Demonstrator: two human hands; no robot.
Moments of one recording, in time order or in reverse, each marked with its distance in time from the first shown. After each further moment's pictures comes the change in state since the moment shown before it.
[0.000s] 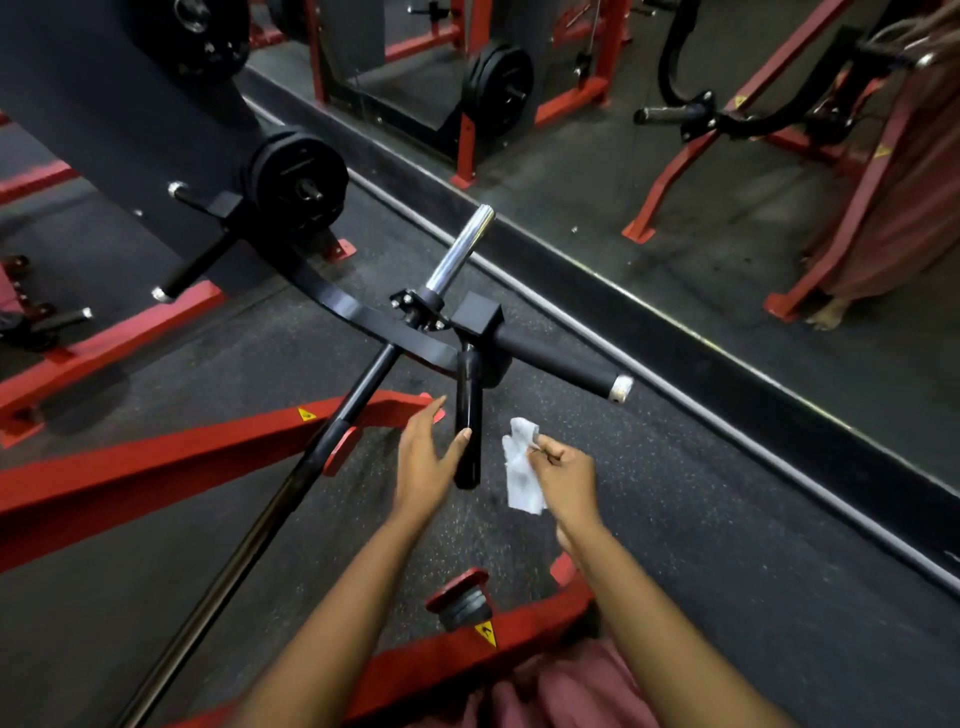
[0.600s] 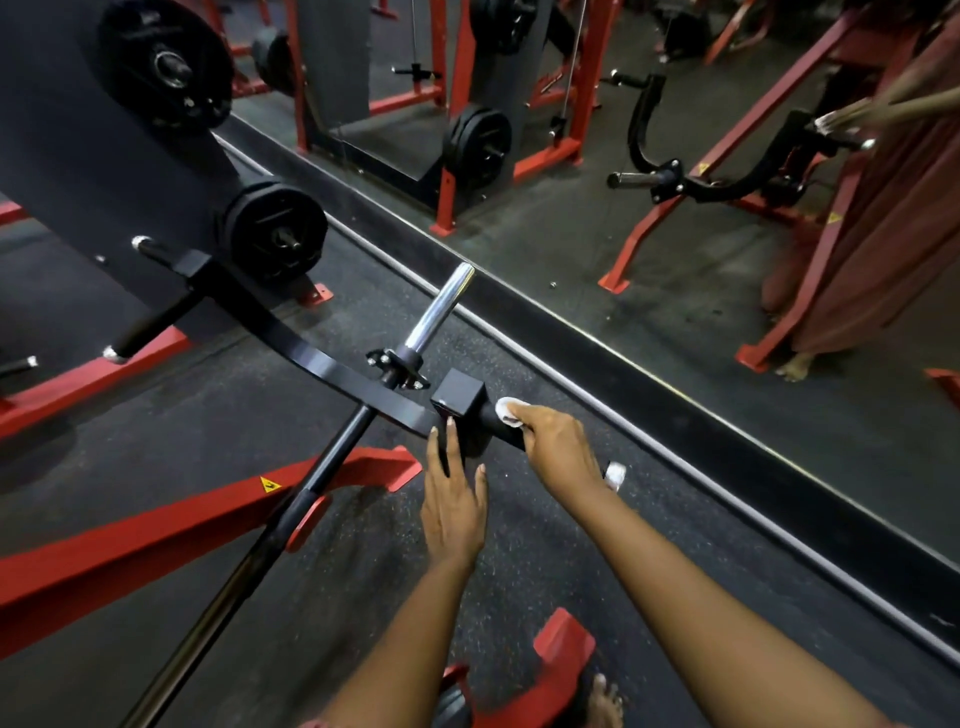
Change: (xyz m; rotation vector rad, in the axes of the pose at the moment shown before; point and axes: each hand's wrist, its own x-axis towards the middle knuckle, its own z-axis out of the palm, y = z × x) left_hand 0.052 0.026 0.067 0.190 0.107 0.007; right_hand 0.096 -0.090 -0.004 -0.940 -0.093 -0.682
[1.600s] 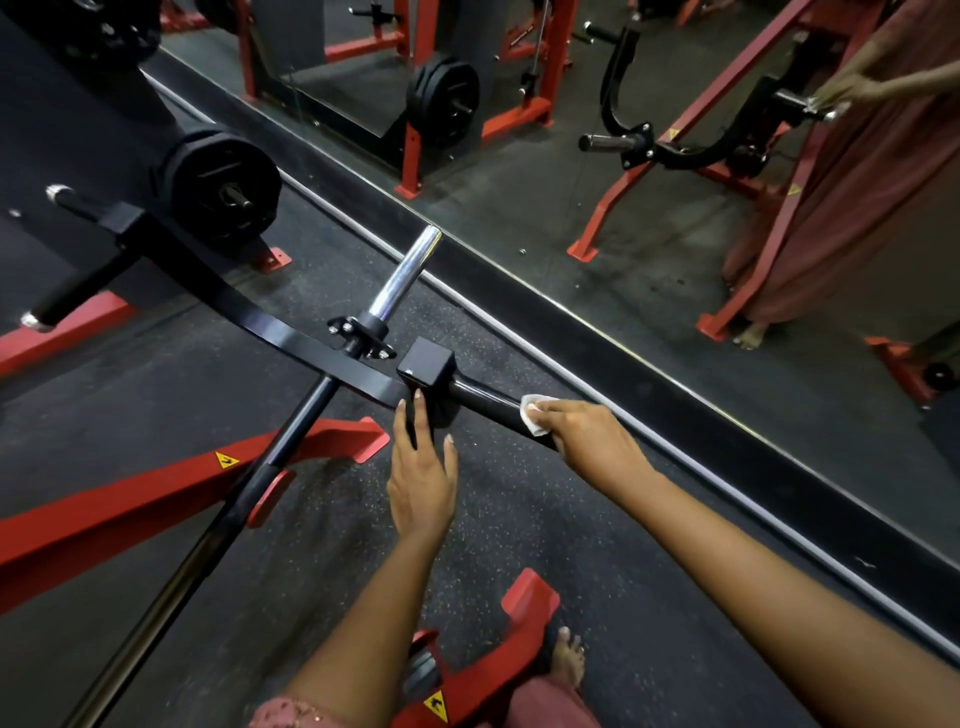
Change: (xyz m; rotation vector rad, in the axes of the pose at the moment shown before) left_hand -0.001 -0.003 0.005 0.049 0.028 0.017; right_hand -0.029 0.054 -0.034 -0.314 -0.181 -0.218
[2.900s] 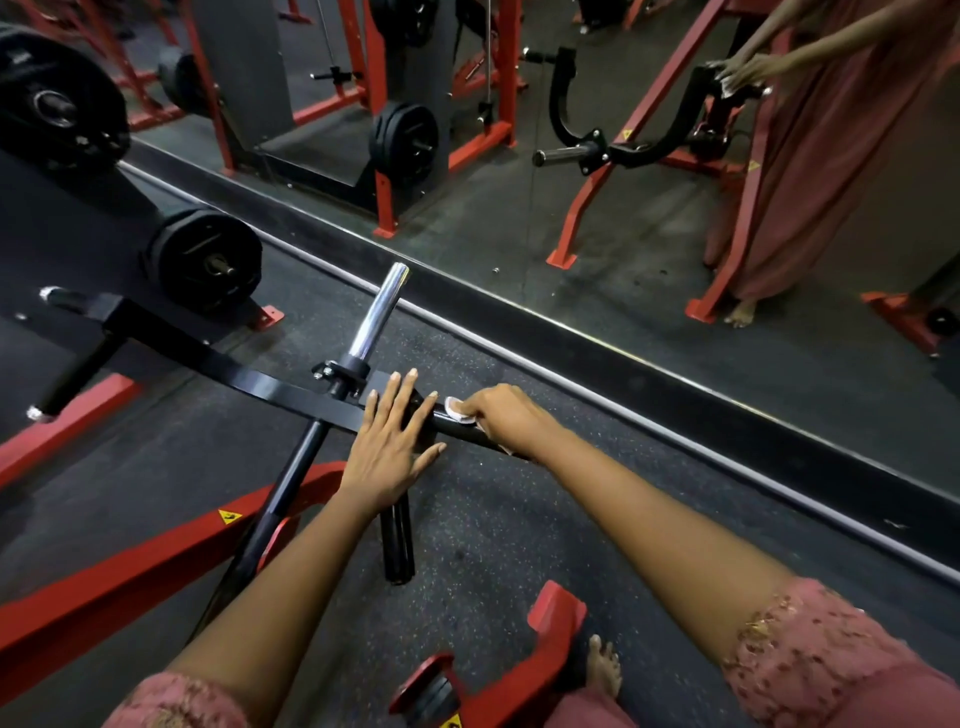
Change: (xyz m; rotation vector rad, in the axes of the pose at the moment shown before) left_hand 0.071 0.002 -0.028 0.610 -0.133 0.732; right_hand 0.056 -0.002 0.008 0.134 -0.178 0.111
